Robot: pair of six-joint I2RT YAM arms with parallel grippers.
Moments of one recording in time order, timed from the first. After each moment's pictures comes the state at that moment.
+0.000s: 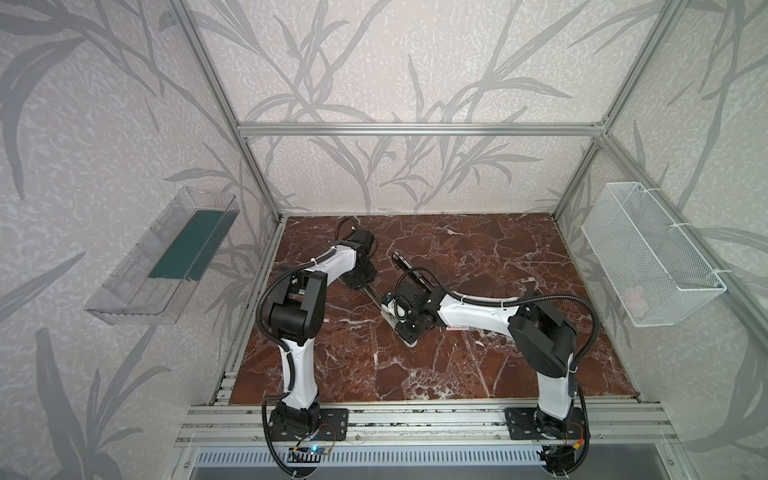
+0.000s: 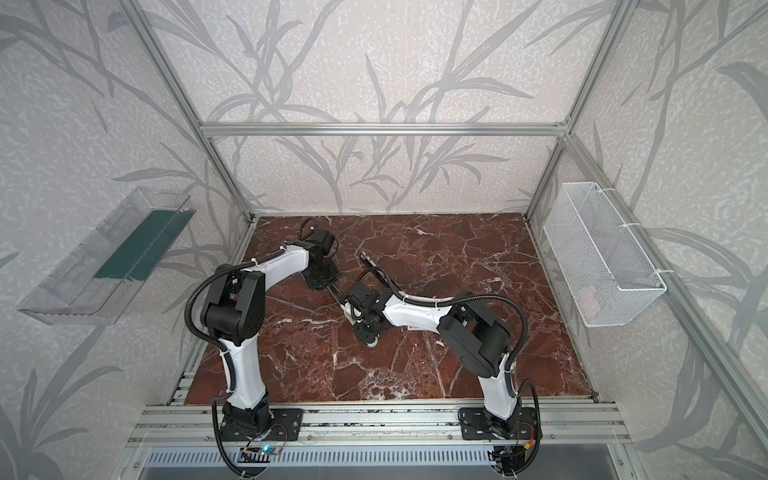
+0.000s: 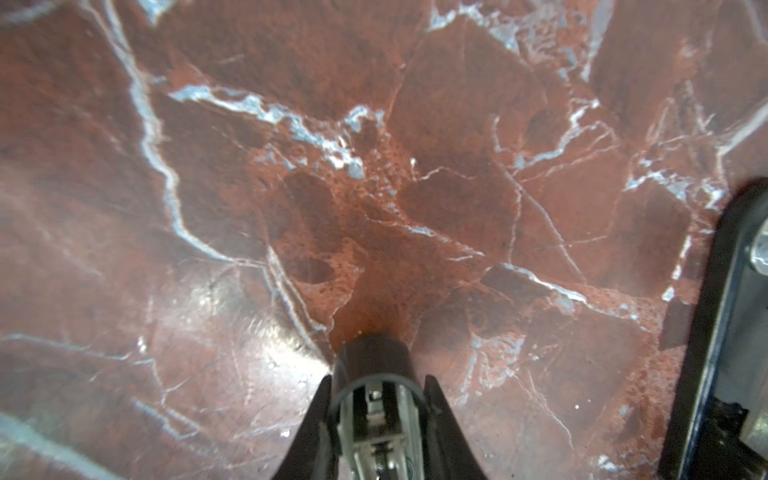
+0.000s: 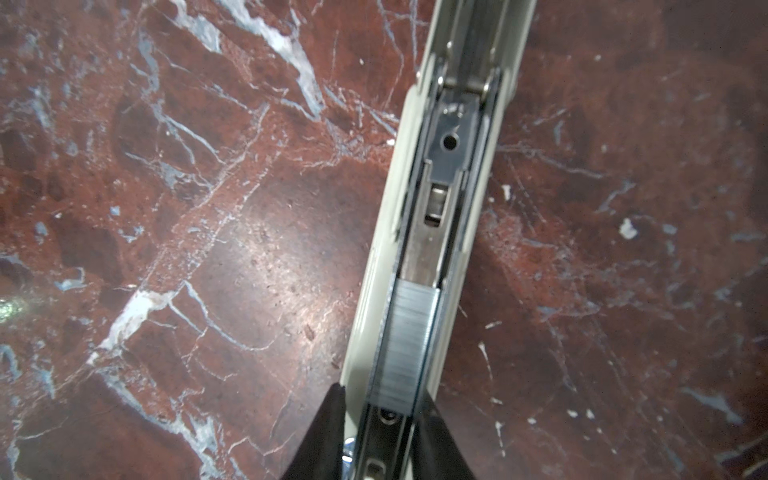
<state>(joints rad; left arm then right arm) -0.27 2.01 1.44 -0.75 -0.05 -0.84 0.95 1.96 1.30 -0.52 -0.10 0.08</state>
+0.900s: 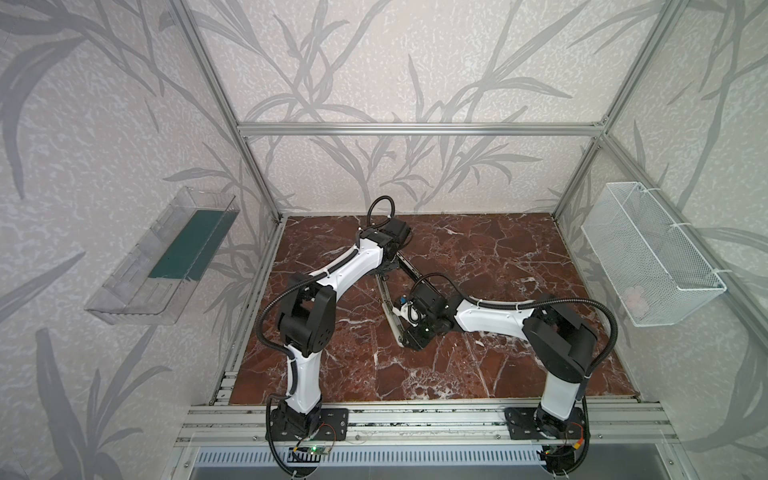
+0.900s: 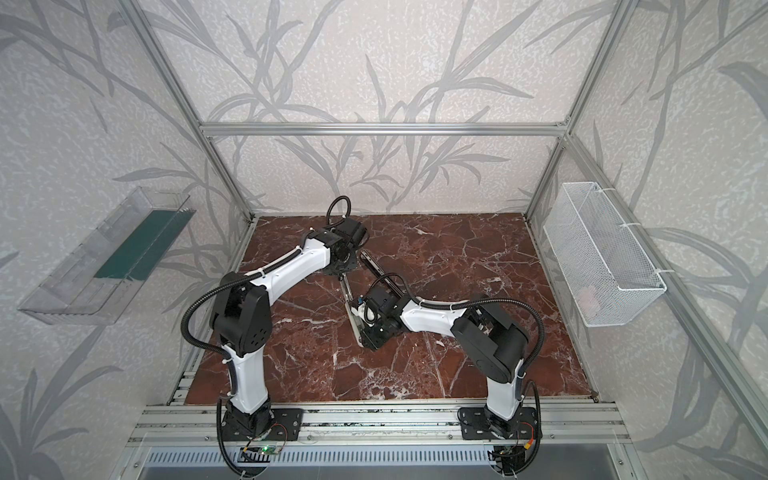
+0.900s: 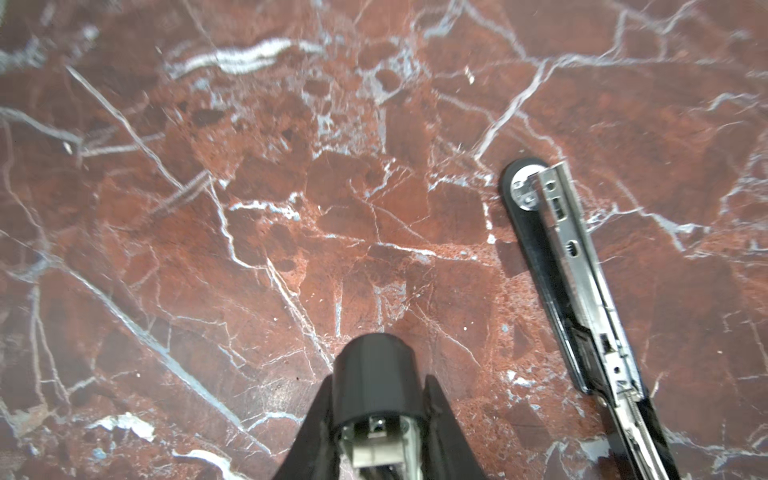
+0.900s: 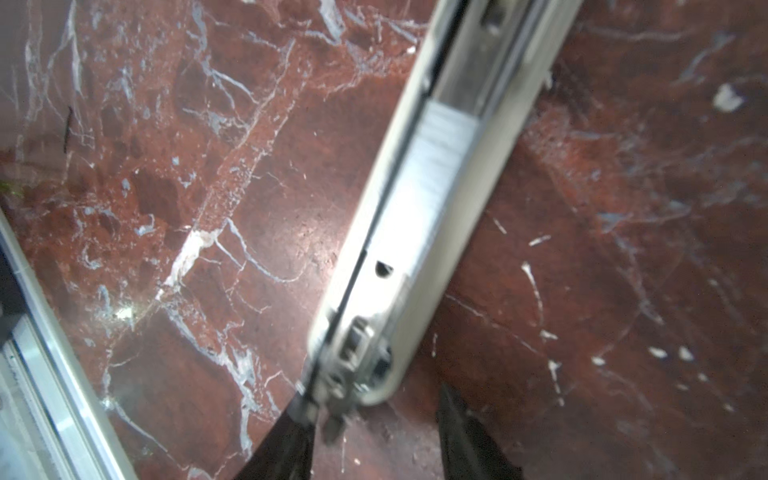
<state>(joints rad) -0.51 1.96 1.65 -0.92 -0.43 -0.72 0.89 1.84 1.06 -0.36 -0.29 0.16</state>
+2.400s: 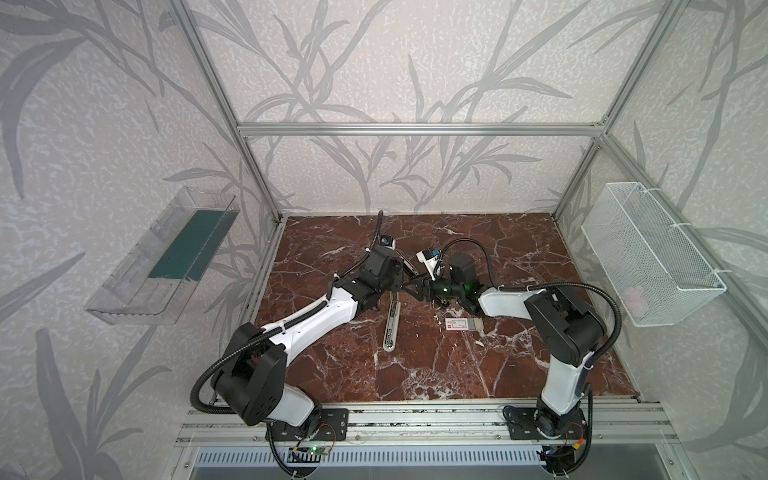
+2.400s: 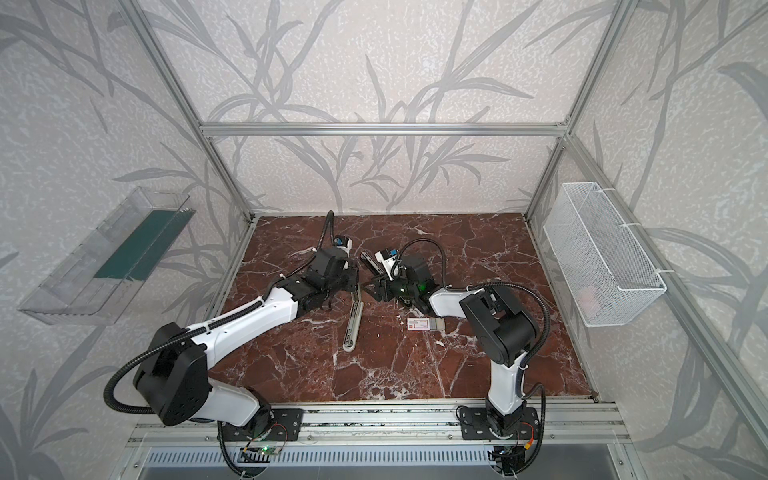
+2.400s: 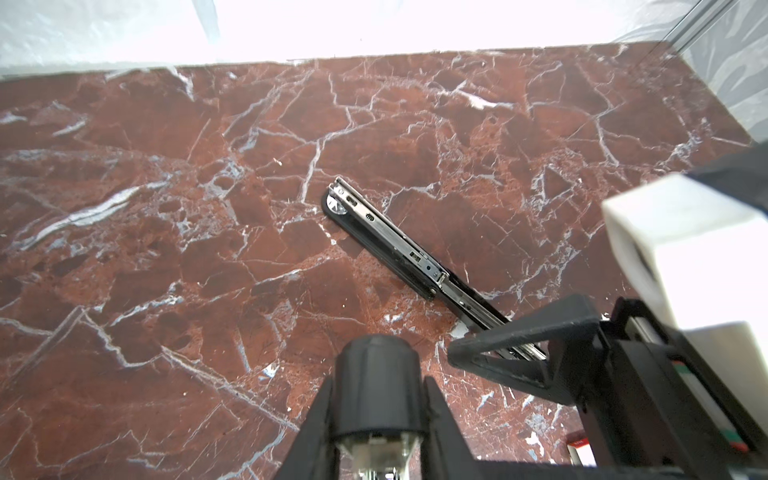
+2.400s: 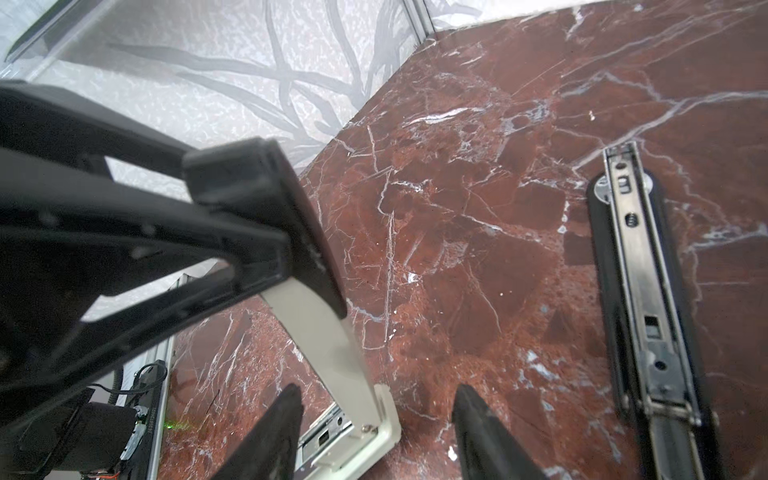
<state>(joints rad) -0.62 1.45 0.99 -0.20 -0.24 -0.33 0.58 1.88 0.94 0.56 -0.62 0.35</state>
